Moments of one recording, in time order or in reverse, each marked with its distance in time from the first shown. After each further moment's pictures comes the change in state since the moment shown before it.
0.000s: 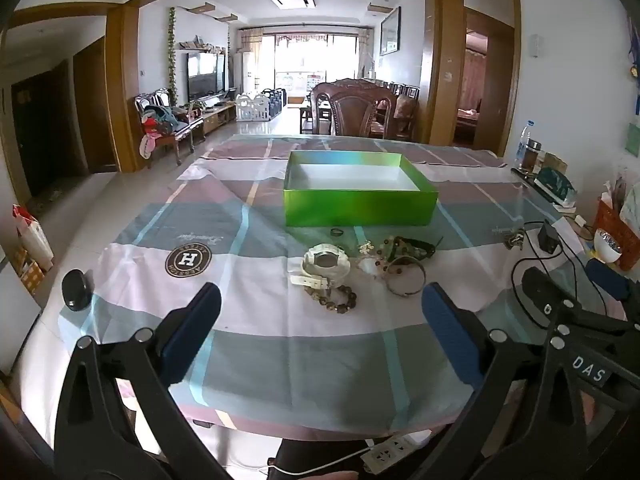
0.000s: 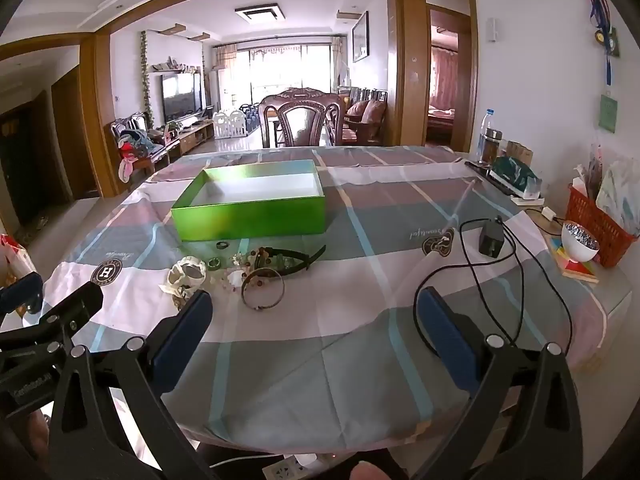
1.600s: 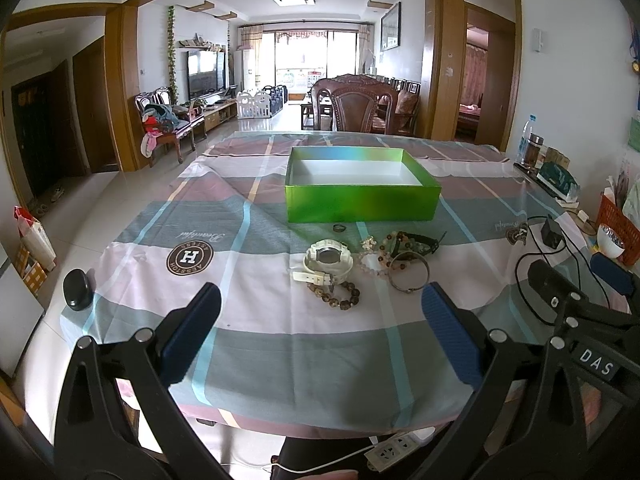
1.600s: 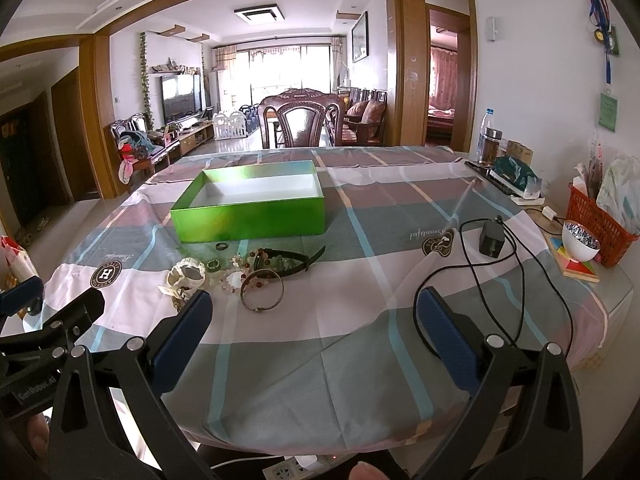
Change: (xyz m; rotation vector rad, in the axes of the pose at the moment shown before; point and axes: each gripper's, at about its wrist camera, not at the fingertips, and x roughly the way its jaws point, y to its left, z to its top) left arm 0.004 0.004 -0.003 0.015 0.011 0.019; right arm 0.001 -0.001 0.000 0.003 0.003 0.003
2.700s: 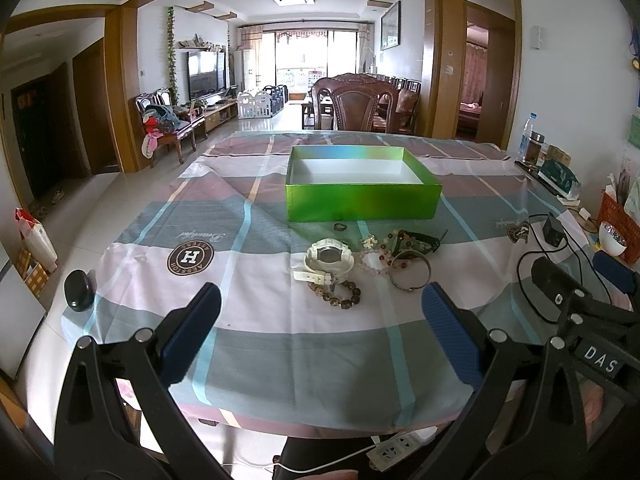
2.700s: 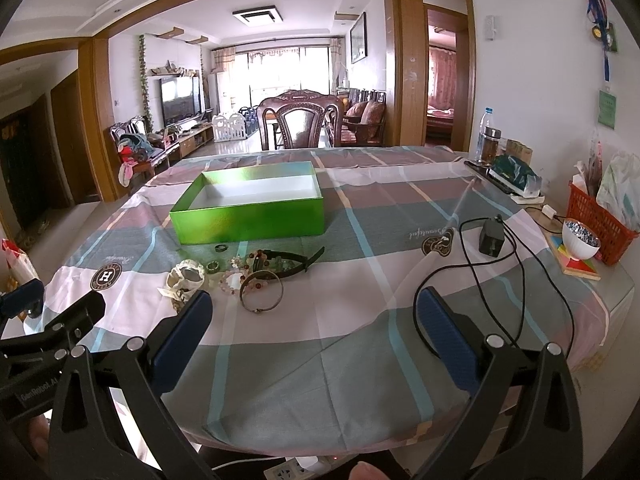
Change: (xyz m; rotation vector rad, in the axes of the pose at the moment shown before) left arm 0.005 -0.003 -0.006 0.005 0.004 0.003; right arm -0.001 -0.003 -0.001 0.007 -0.006 0.000
